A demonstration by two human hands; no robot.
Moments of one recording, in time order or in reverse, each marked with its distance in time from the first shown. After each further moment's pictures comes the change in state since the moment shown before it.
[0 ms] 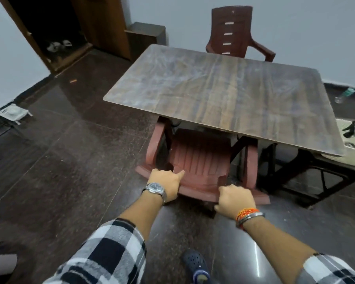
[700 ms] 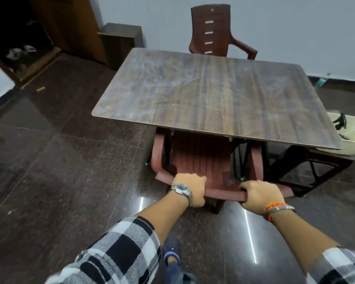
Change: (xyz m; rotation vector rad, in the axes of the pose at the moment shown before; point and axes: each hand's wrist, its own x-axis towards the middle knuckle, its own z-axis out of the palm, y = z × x) left_hand 0.057 -0.028 -0.022 -0.102 -0.072 0.264; right_hand 0.054 0.007 -0.006 0.047 0.024 0.180
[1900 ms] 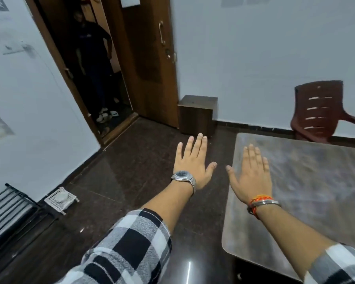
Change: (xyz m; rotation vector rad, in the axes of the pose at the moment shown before) left_hand 0.065 -0.689 -0.241 0.051 0.586 -0.402; right_hand 0.483 -0.544 -0.301 0.220 0.663 -0.022
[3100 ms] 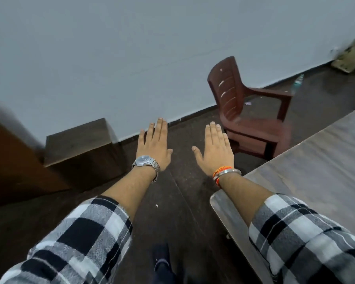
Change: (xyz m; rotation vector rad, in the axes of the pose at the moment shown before) left_hand 0.729 -0.014 0.228 -0.070 -0.088 0.612; right_hand 0.577 0.118 0.243 -0.136 0.043 0.586
